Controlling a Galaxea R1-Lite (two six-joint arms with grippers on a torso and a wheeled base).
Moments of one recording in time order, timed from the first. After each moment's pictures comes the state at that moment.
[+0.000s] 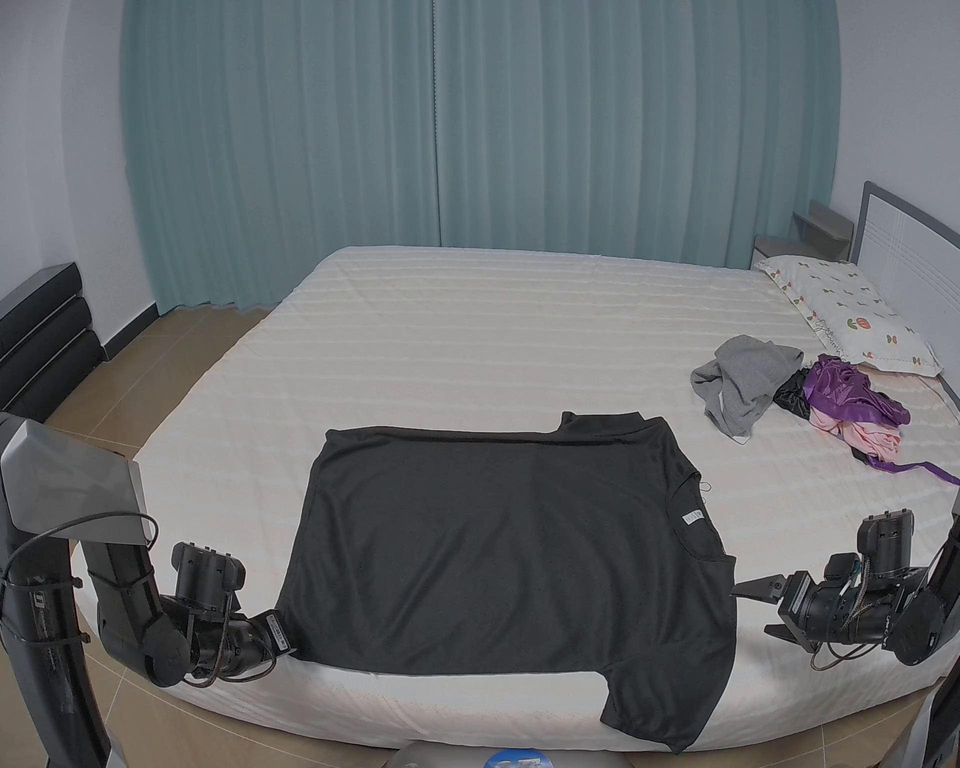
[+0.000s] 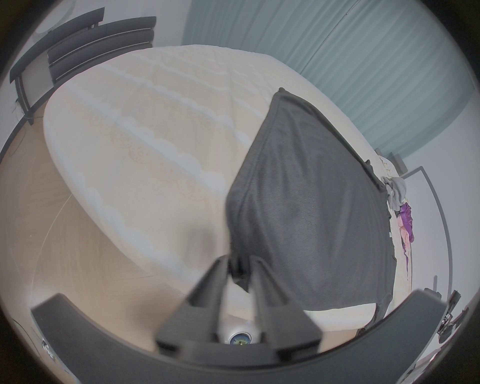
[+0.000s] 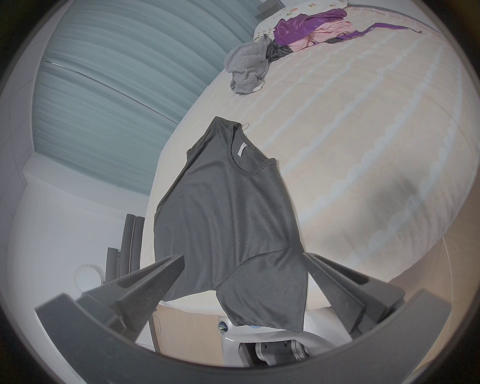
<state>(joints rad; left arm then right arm) -0.14 2.23 -0.29 -0.99 -0.07 -0.64 0.02 1.93 -0.09 -1.07 0.35 0.74</state>
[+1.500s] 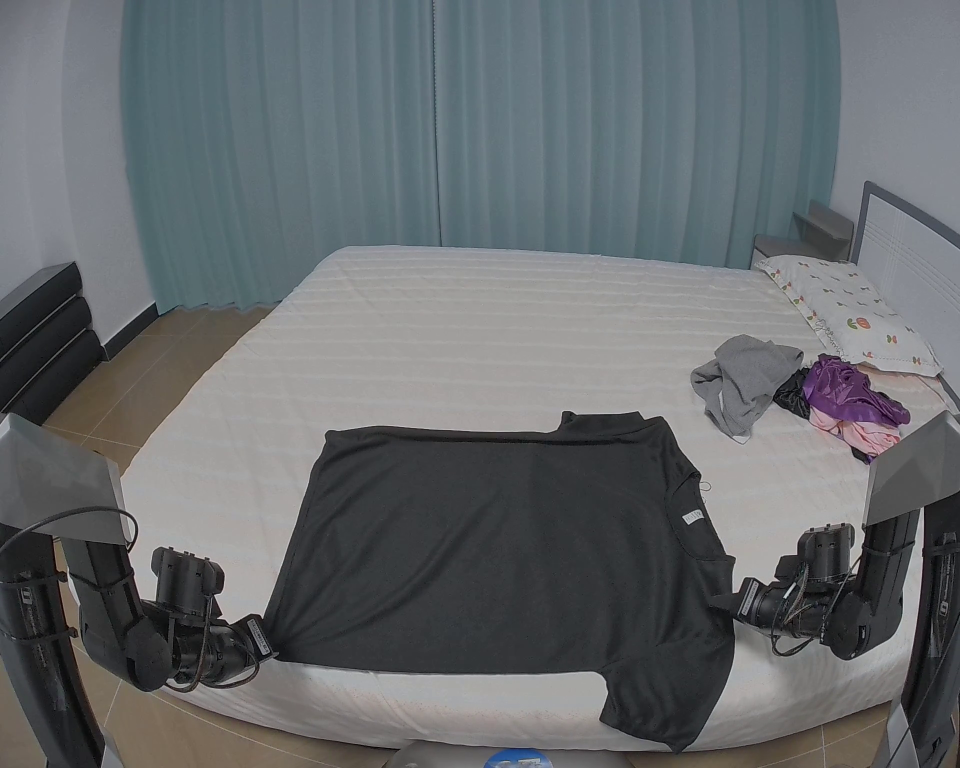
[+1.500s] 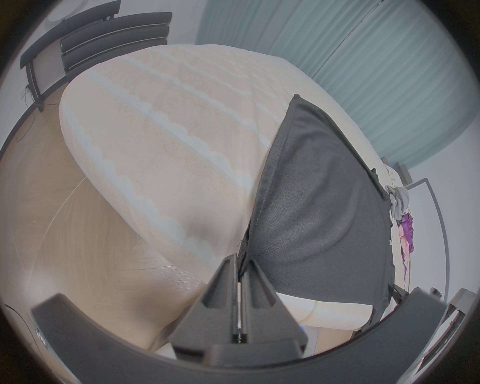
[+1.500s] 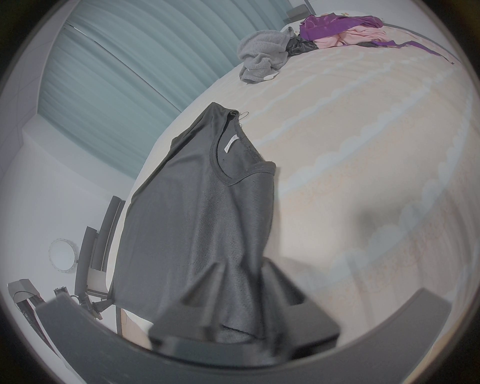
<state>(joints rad) -0.09 2.19 -0.22 -1.00 -0.08 -0.66 0.03 2.38 -0.29 -1.32 0.29 0.56</state>
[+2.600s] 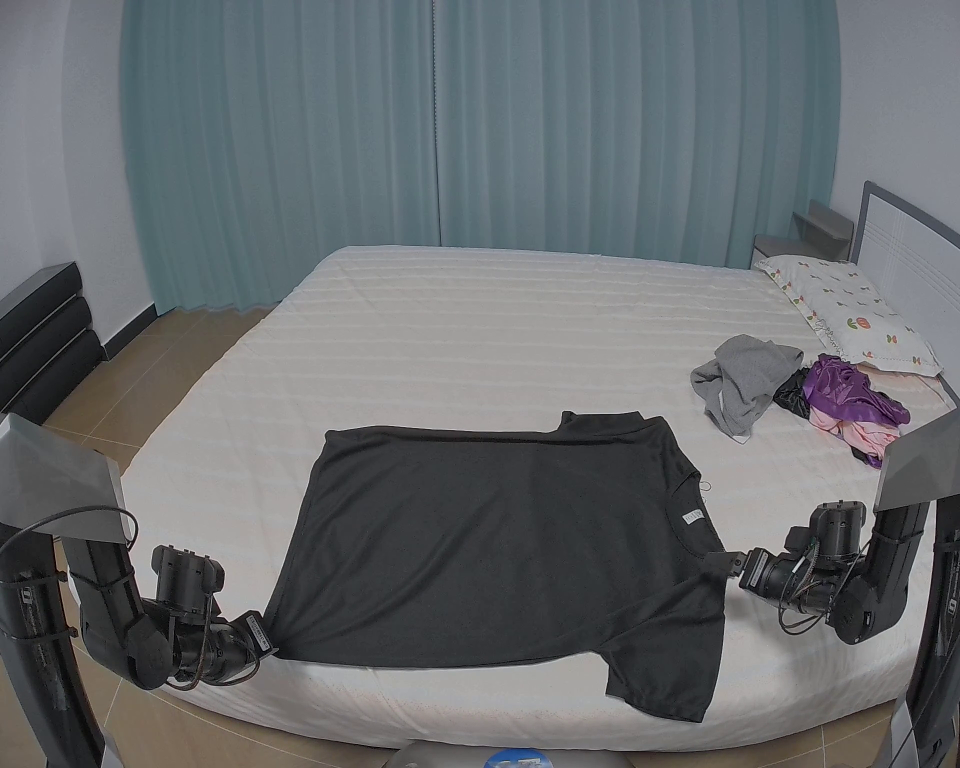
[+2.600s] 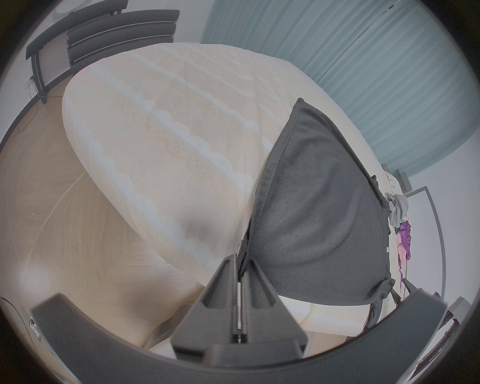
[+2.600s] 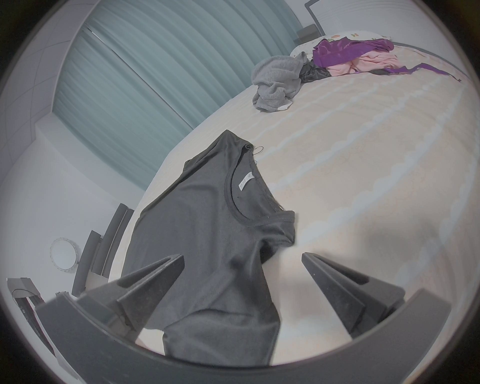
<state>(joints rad) -0.09 2.19 -0.22 -1.00 -0.08 -0.70 0.00 2.34 -0.35 -1.34 0.29 0.53</state>
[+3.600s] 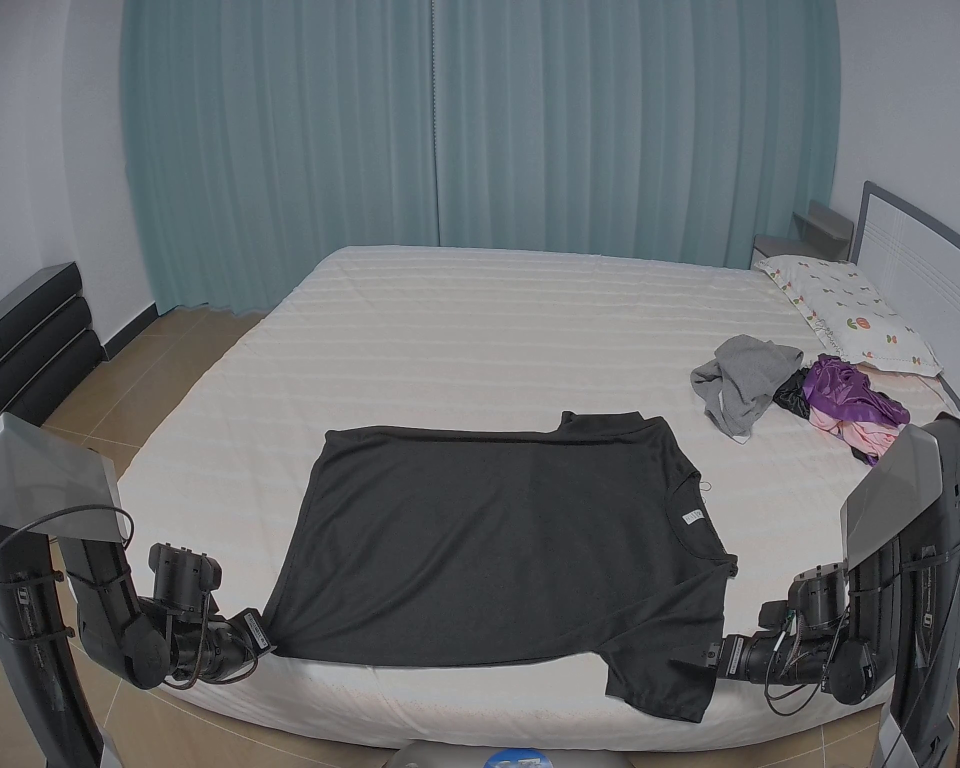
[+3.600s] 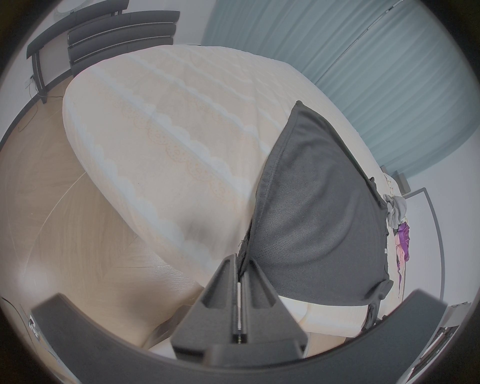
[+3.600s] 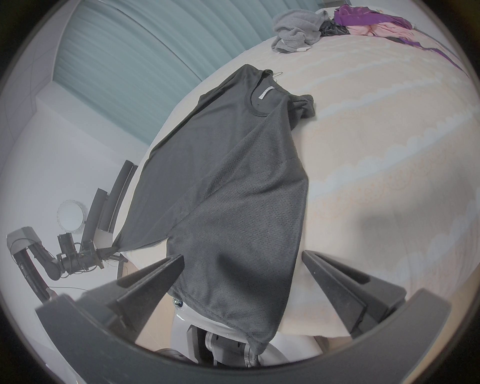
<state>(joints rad) -0.08 2.18 -0.22 -1.00 -0.08 -0.70 0.17 2.43 -0.02 -1.55 0.34 0.49</state>
